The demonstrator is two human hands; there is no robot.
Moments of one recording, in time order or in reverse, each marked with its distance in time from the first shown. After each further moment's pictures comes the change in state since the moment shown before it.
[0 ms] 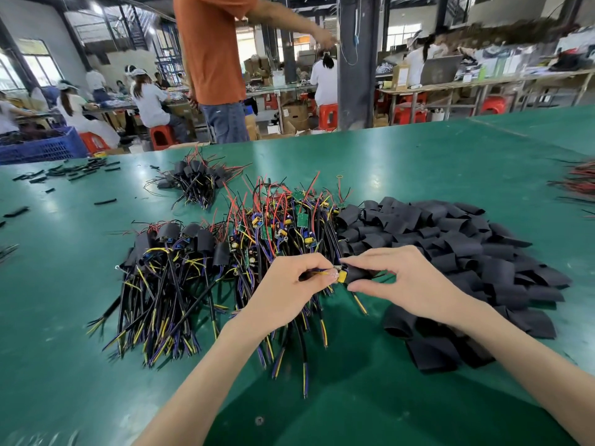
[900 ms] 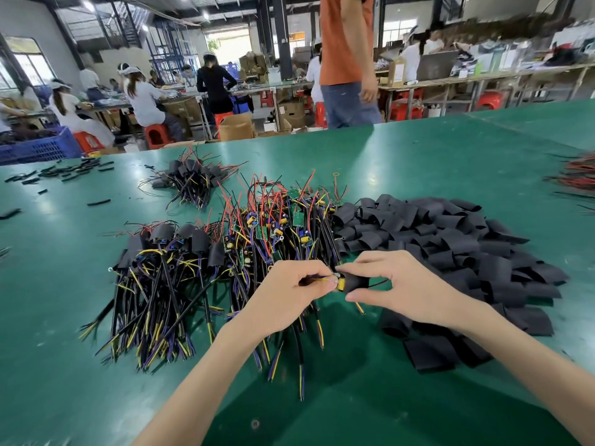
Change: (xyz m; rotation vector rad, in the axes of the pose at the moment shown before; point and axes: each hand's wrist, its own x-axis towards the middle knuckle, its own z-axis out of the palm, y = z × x) left_hand 0.001 -0.002 0.002 0.048 -0.081 -0.036; right_hand -0.004 0.001 0.001 0.014 -0.089 0.016
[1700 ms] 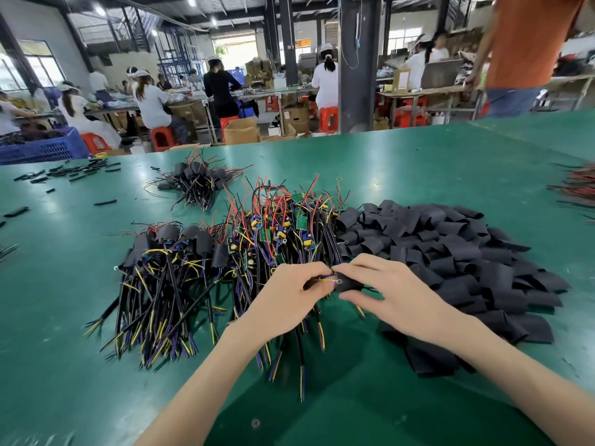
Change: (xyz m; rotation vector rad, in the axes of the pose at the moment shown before) left_hand 0.003 -0.008 0.003 0.163 0.050 0.039; right_hand 0.000 -0.010 0.012 -0.230 0.067 -0.121
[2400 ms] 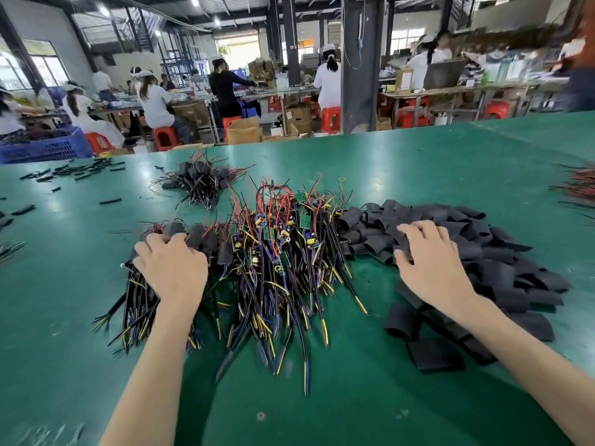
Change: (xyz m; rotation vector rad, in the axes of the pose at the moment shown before) left_hand -0.013 -0.083 -0.090 0.688 0.808 -0.717; right_hand -0.005 0.055 -0.005 -0.393 0.139 0.615
